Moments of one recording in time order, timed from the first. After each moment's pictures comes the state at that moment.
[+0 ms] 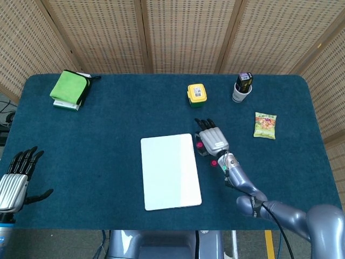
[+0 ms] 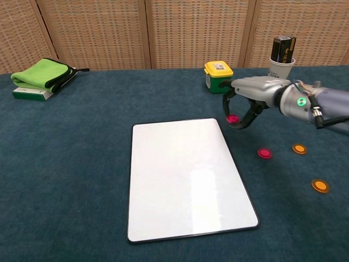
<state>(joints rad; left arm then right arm) -0.10 -1.18 -0.01 -1.59 1.56 1.50 -0.04 0.86 -1.67 0.27 -1.16 -1.06 0.76 -0.33</state>
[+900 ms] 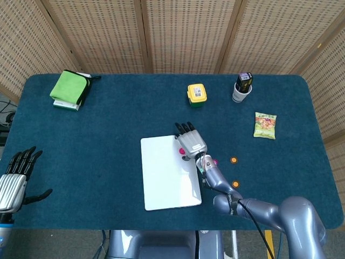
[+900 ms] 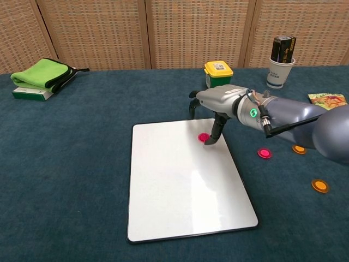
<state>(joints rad) -0.10 -1.17 -0.01 -1.59 1.56 1.50 -0.05 1.00 -1.80 0.25 -1.13 -0.86 0.78 -0.57</state>
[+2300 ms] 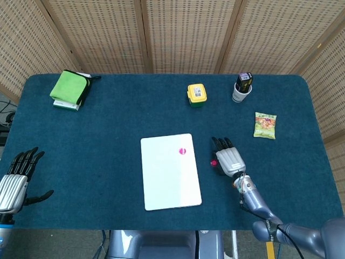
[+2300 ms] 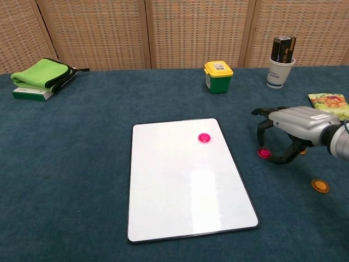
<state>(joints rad) -0.10 -1.17 0.00 -1.58 1.58 1.50 -0.08 0.69 -1.62 0.07 -1.29 -1.09 0.97 -0.36</state>
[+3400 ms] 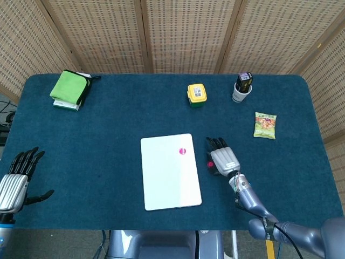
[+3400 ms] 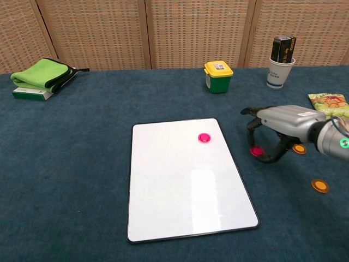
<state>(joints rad) -0.10 -1.17 0.00 -1.59 1.58 1.49 -0.07 0.70 -1.61 0.13 -1.36 -1.09 0.92 -0.40</state>
